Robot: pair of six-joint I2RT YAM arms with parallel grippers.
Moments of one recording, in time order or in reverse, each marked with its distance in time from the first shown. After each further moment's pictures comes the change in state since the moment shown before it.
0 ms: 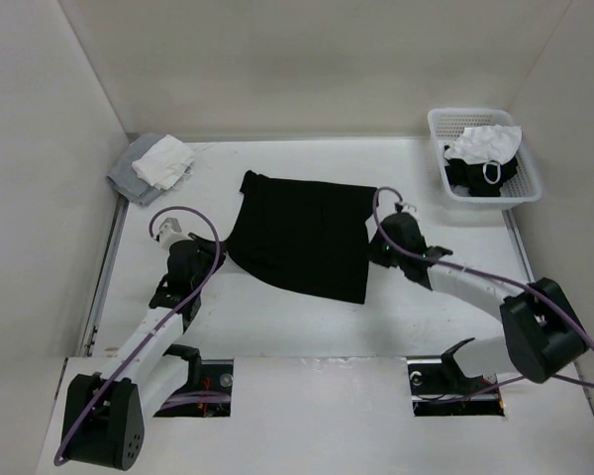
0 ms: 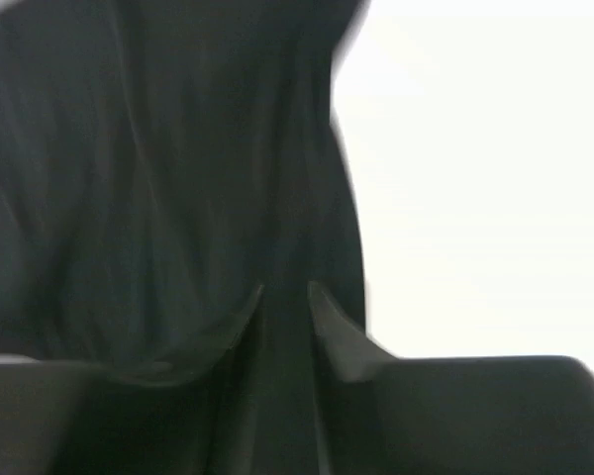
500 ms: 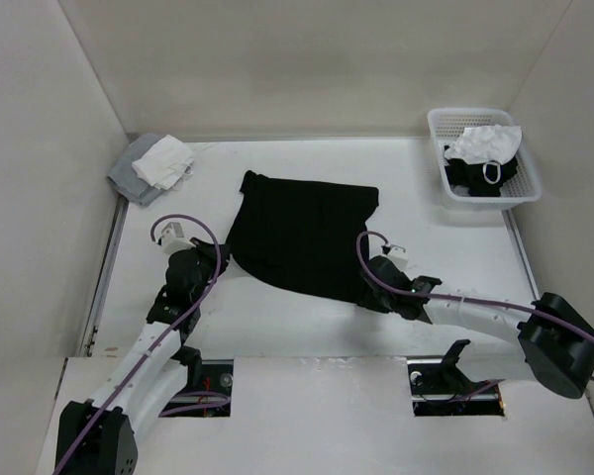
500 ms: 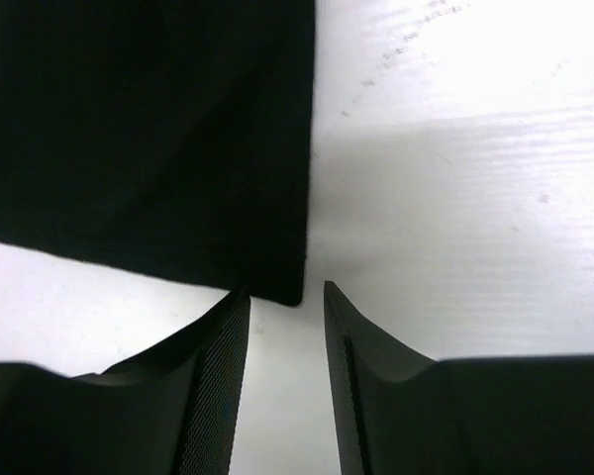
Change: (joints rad) left arm -0.065 -0.158 -0.048 -0.027 0.001 0.023; right arm 0.399 -0.192 -0.232 -0.269 0.169 0.248
